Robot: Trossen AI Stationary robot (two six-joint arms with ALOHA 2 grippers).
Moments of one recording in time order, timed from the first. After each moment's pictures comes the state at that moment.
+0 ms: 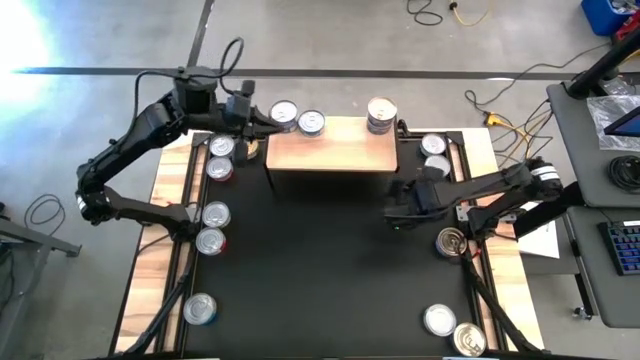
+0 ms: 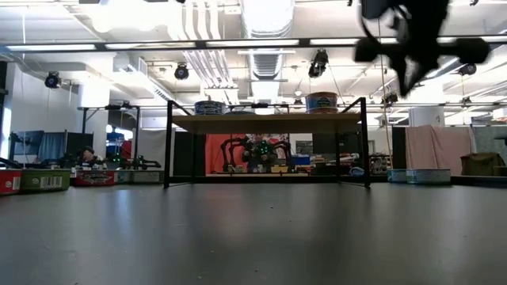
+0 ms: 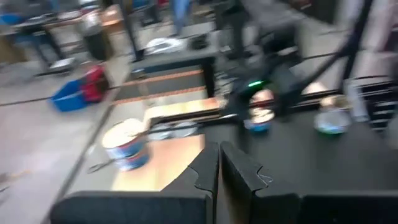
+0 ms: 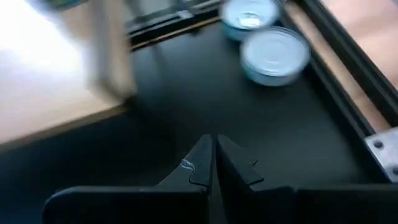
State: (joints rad) left arm 0.56 1.21 1.52 -0.61 0.54 0.35; right arm 0.12 1.43 1.11 -1.49 0.71 2.18
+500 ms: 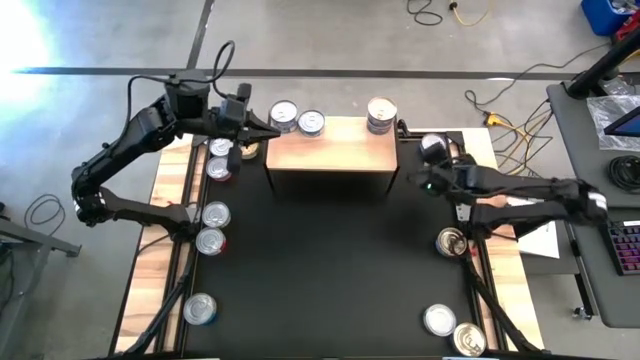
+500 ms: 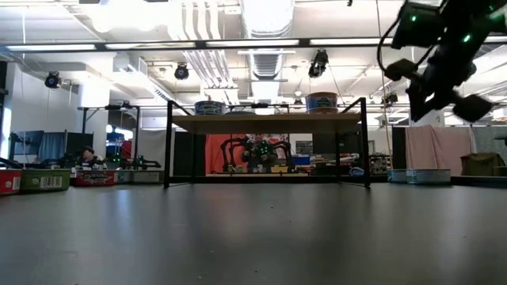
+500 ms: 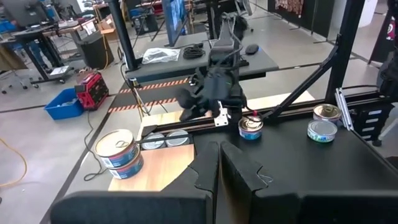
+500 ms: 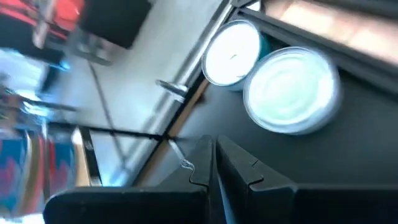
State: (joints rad) left arm 0.52 1.18 1.52 -0.60 0.51 0.31; right arm -0.35 0.90 0.59 -0.79 0.83 2.04
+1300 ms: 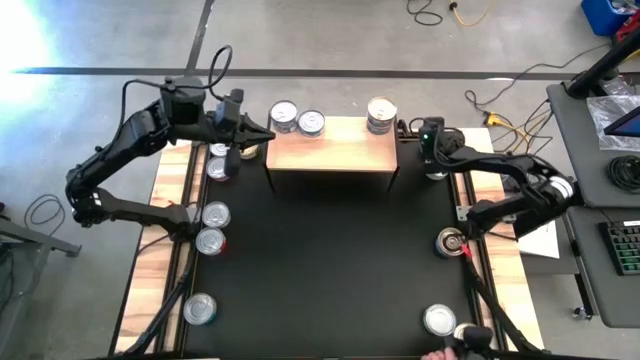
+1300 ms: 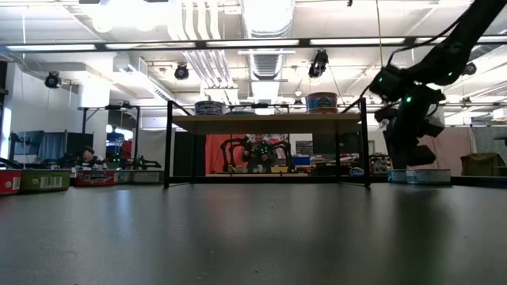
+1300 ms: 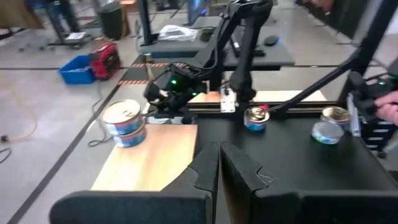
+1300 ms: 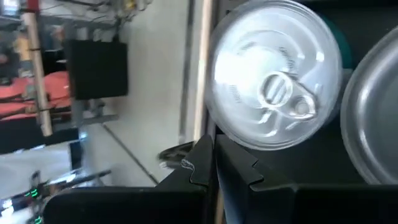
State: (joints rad) left arm 0.46 1.14 1.52 -0.69 0.35 0.18; right arm -0.96 1.38 0.53 0.04 0.49 1.94
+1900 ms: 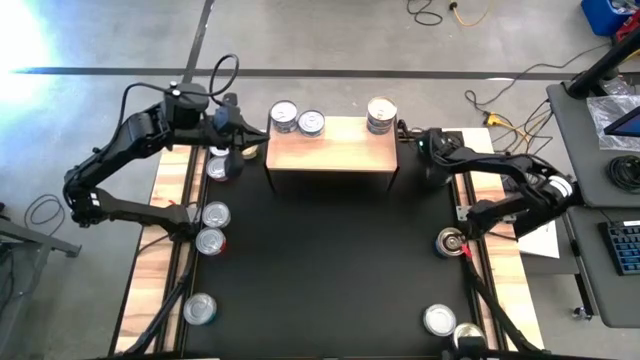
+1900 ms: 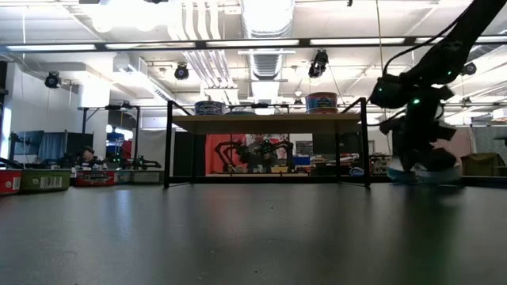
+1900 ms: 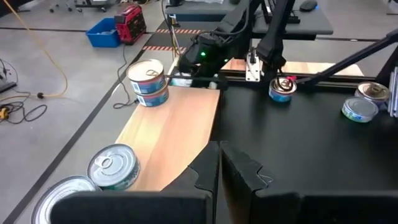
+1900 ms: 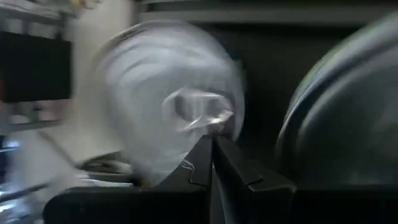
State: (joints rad) left arm 0.44 1.12 1.52 -0.82 0.19 0.17; right arm -0.92 1.36 0.52 -0.27 0.45 1.99
